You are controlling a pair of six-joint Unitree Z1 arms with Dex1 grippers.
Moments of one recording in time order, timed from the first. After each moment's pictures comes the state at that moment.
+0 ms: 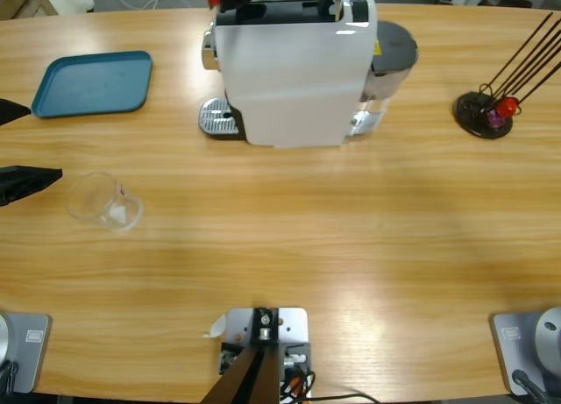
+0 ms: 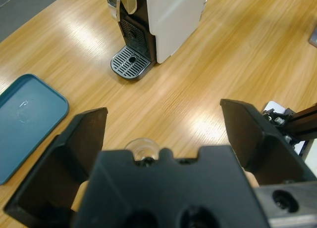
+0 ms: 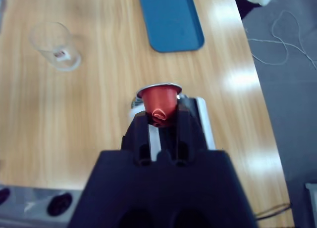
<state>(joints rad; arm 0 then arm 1) -0.69 0.96 -0.77 0.41 -0.15 0.09 0.71 1.90 -1.80 0.68 0.37 -0.65</state>
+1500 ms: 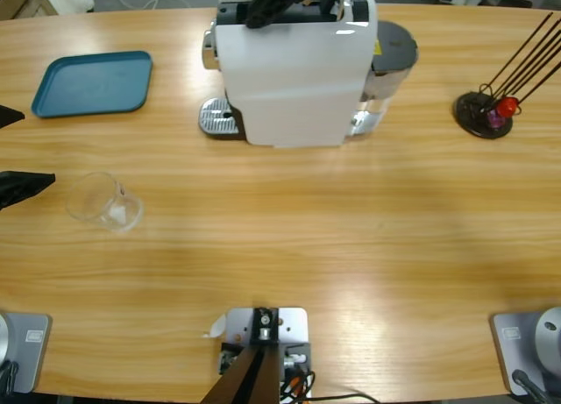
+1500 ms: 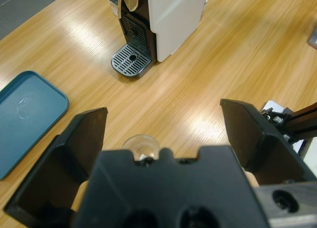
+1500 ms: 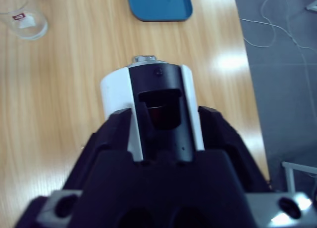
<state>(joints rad) -0.68 0.93 -0.75 0.42 -0.15 0.08 0.71 1.90 -1.79 0.69 0.24 -0.71</state>
